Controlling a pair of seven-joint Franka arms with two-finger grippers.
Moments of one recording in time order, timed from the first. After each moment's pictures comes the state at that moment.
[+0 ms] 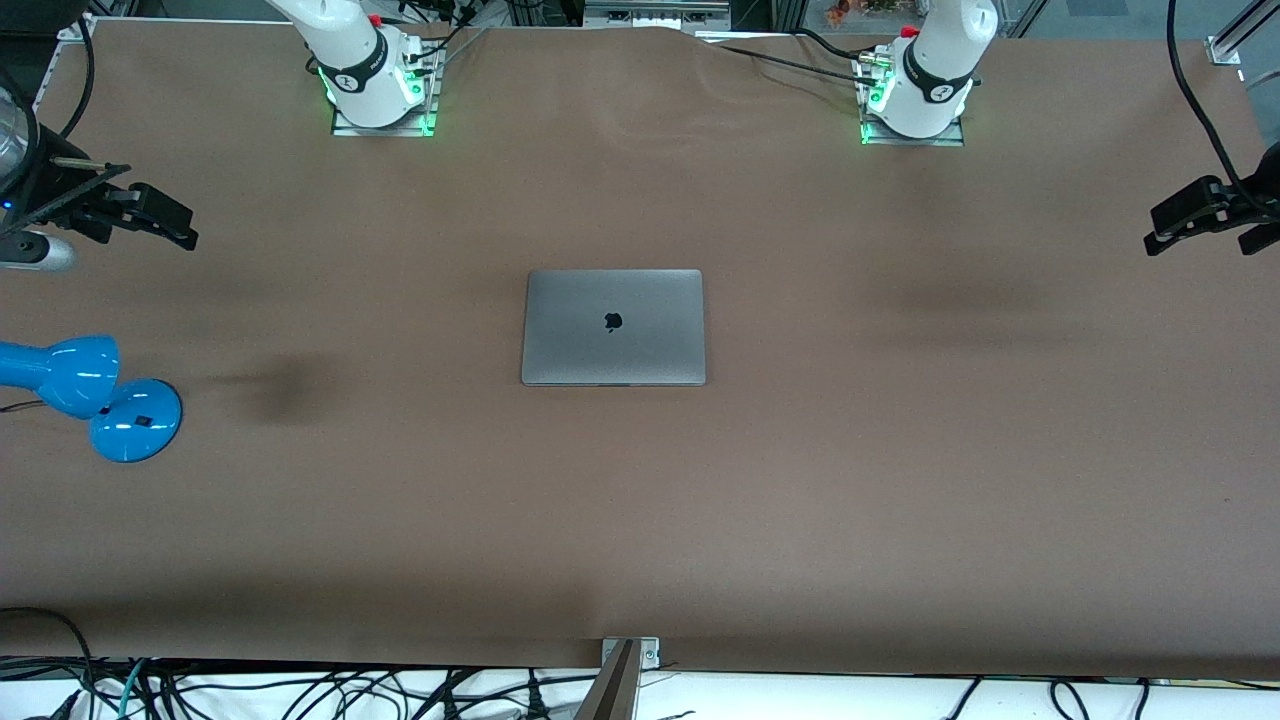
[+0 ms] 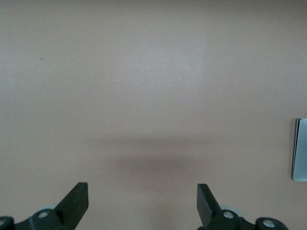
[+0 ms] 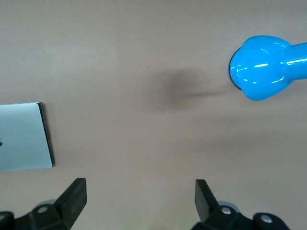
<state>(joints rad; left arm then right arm) -0.02 0.01 0.07 -1.54 0.02 1.54 0.03 0.07 -0.01 -0.05 -1.64 -0.02 1.58 0.09</state>
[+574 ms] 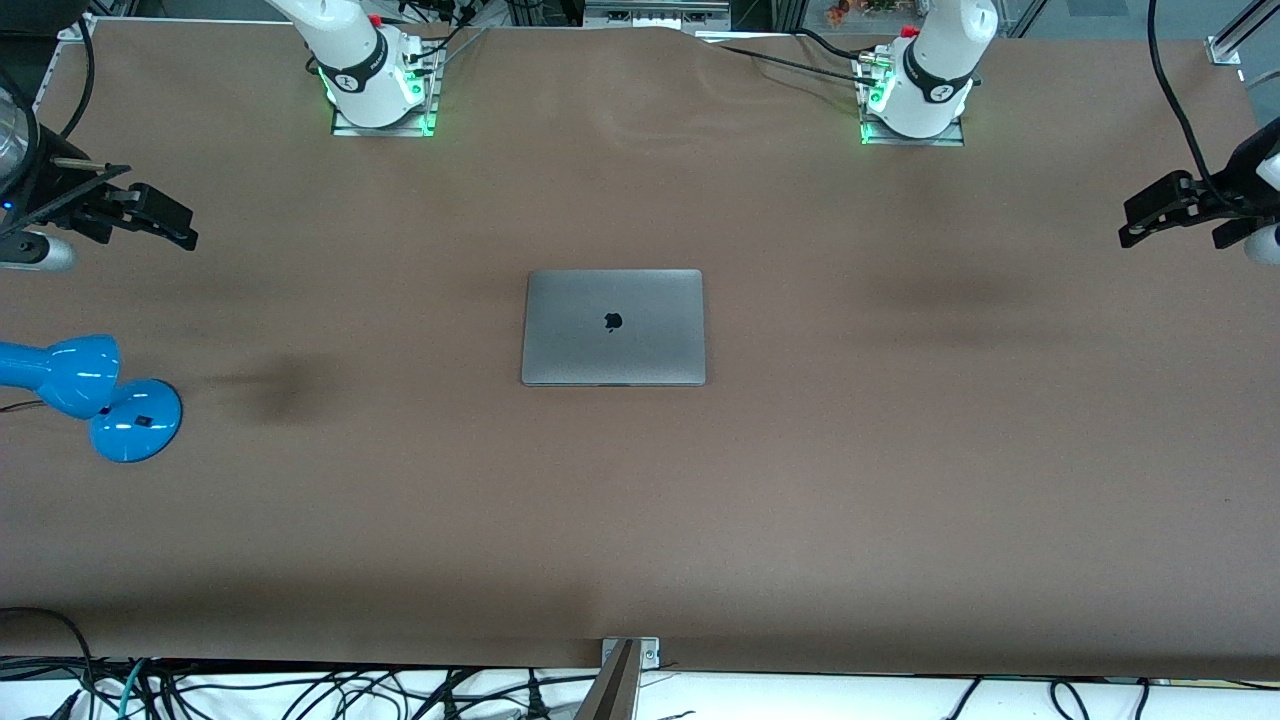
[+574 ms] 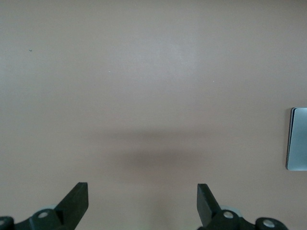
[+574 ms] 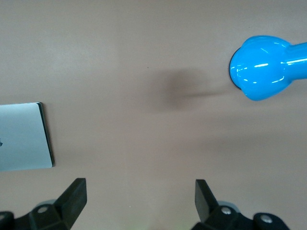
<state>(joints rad) -0.03 0.01 0.05 -1.54 0.03 1.50 0.01 0.07 0.00 -0.05 -1.64 -0.02 1.58 0.09</state>
